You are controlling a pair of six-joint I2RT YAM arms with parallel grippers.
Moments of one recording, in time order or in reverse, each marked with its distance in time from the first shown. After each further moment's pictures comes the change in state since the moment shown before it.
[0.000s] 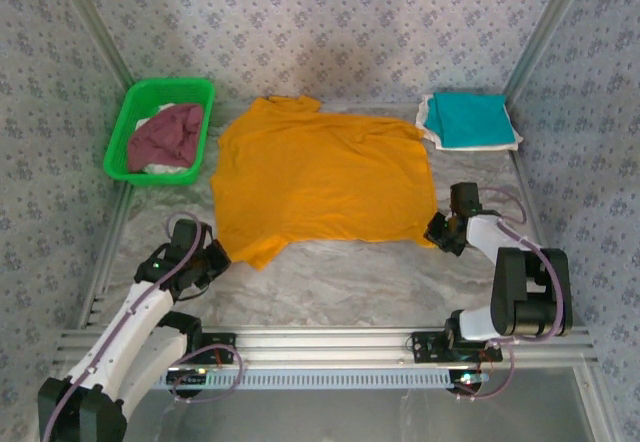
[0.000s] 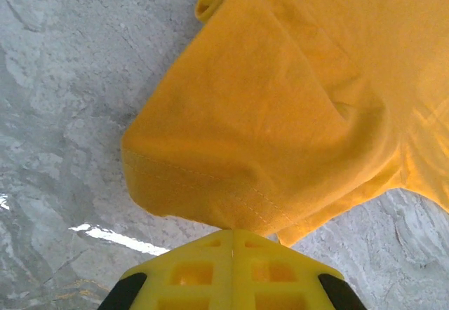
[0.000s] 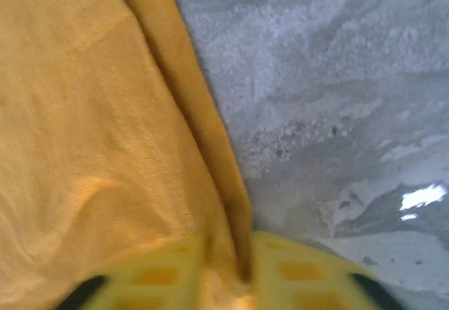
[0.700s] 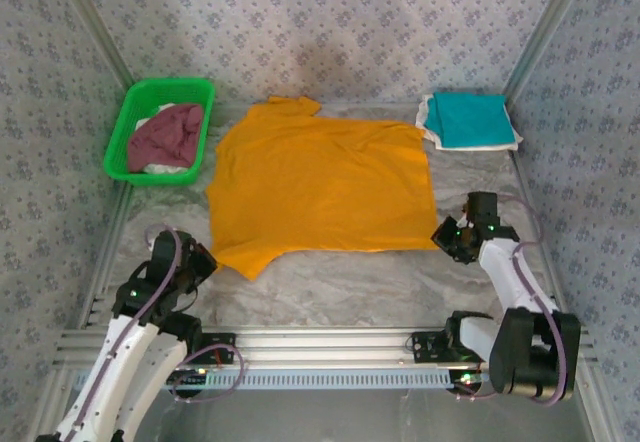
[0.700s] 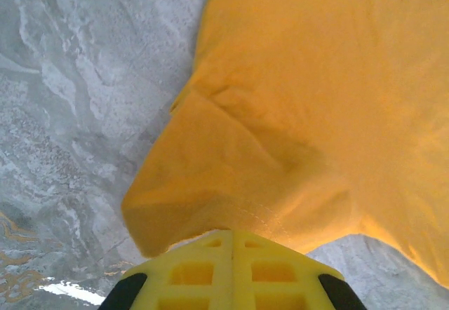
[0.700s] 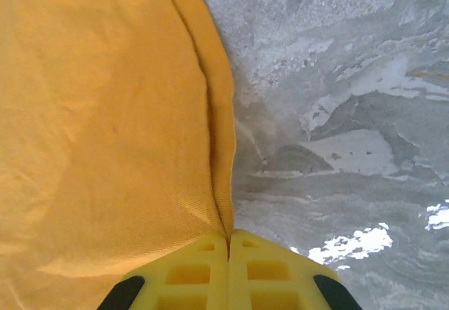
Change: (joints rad) left arm 0.000 -0.266 0.072 -0.190 -0.117 0.001; right arm -0.070 -0.327 -0.051 -0.156 -0.082 -0.001
